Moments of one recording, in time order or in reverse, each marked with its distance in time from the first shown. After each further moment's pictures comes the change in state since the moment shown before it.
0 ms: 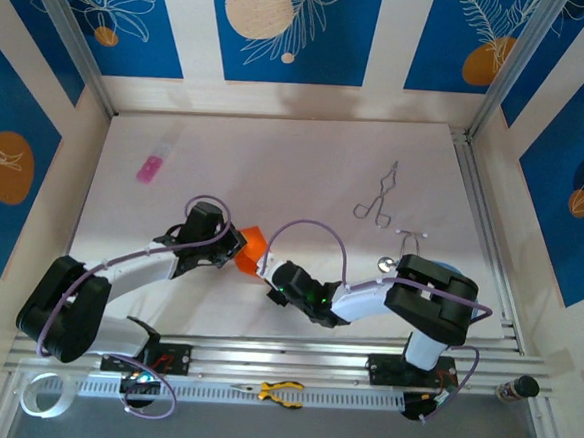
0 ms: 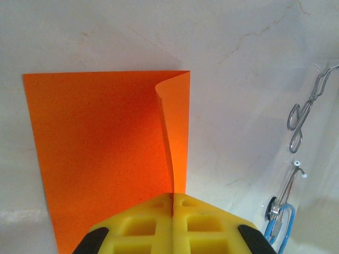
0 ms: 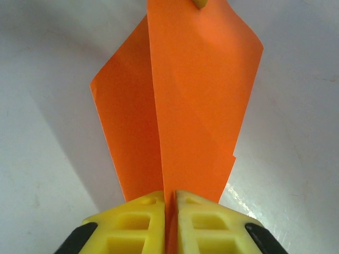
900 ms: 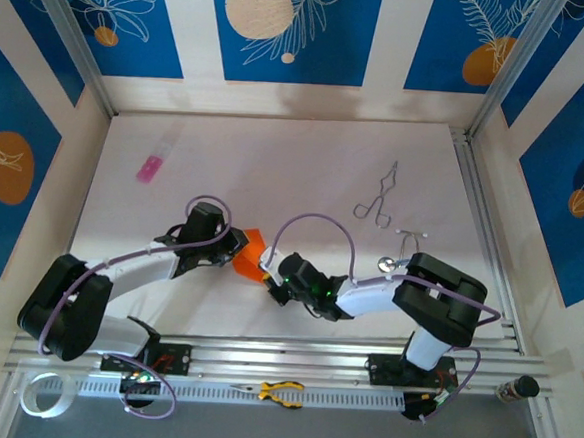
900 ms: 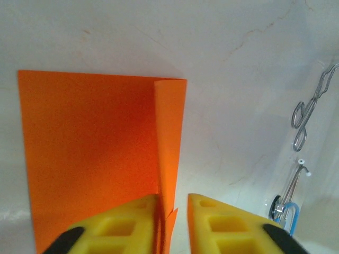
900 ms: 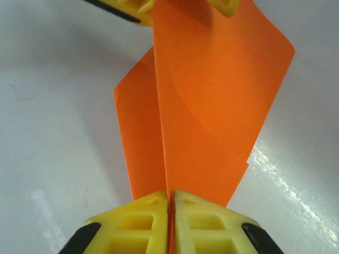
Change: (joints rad) left arm 0.000 0.008 0.000 0.000 0.003 0.012; right arm -0.055 -0.037 0.000 -0.026 -0.201 0.089
